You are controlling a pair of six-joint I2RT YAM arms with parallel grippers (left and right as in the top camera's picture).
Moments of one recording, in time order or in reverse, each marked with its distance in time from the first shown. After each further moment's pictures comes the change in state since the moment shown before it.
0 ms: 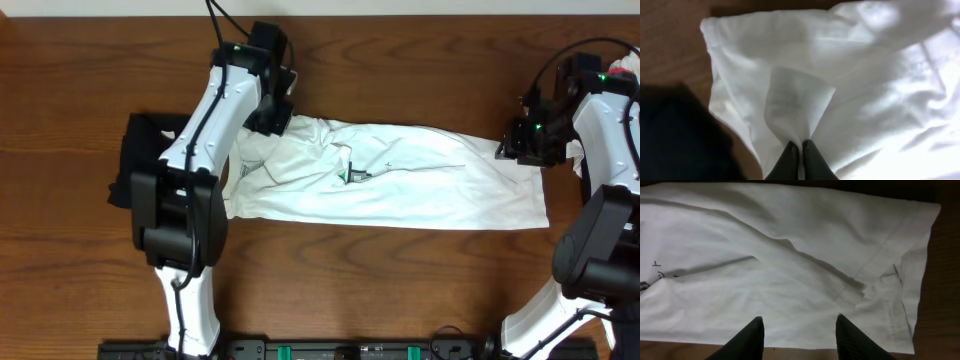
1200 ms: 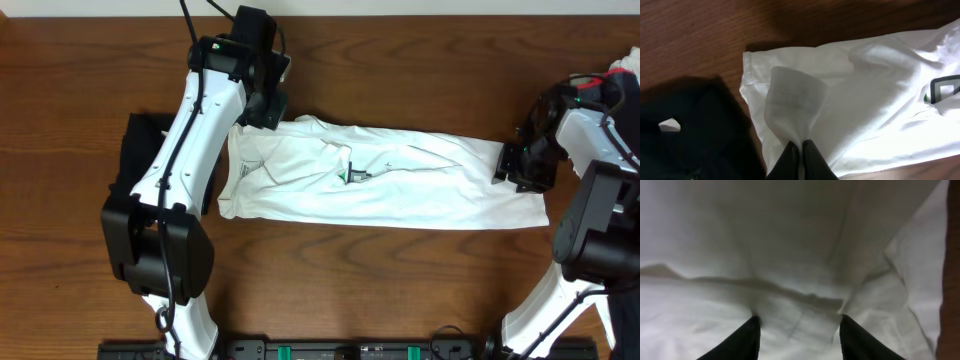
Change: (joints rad) left arm 0.000 -0.154 0.000 -0.024 0.000 -0.001; right arm -0.020 0.102 -0.167 0.166 0.121 0.159
